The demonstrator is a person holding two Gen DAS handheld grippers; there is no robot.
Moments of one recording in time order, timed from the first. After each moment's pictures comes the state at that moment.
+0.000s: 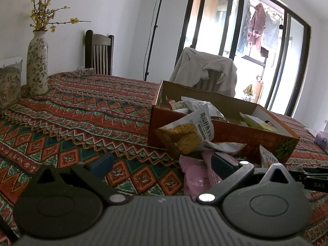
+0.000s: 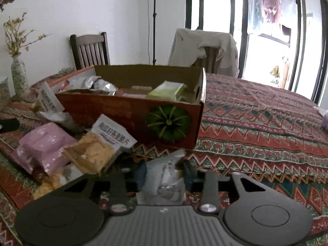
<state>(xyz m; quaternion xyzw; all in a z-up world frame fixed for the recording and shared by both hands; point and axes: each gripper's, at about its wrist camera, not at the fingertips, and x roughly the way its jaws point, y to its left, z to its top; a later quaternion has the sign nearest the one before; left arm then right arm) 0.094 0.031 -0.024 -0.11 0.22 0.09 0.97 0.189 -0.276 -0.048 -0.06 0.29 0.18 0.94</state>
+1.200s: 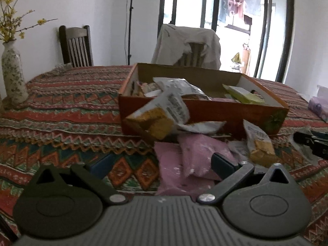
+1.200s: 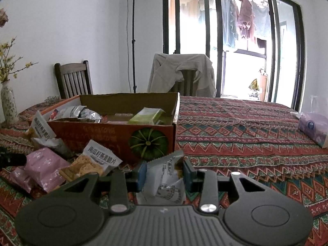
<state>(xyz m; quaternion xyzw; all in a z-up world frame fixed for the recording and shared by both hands) 0.115 -0.003 -0.019 -0.04 0.29 0.04 0.96 0.170 -0.293 -0.038 -0.01 0.23 0.14 0.96</state>
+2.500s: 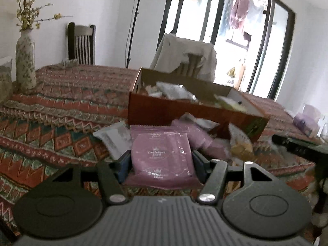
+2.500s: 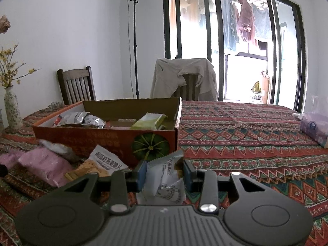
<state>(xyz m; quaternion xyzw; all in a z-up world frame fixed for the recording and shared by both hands) 0.059 0.009 -0.003 -0.10 0.26 0.03 0.96 0.164 -0.295 -0.035 0.00 0.21 0.15 0.97</state>
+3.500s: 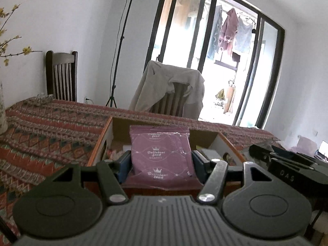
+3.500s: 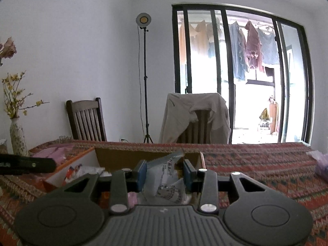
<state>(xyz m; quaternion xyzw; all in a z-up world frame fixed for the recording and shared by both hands) 0.159 -0.016 0.057 -0.10 0.19 0.01 0.98 0.211 -0.250 0.035 0.00 0.12 0.17 0.98</state>
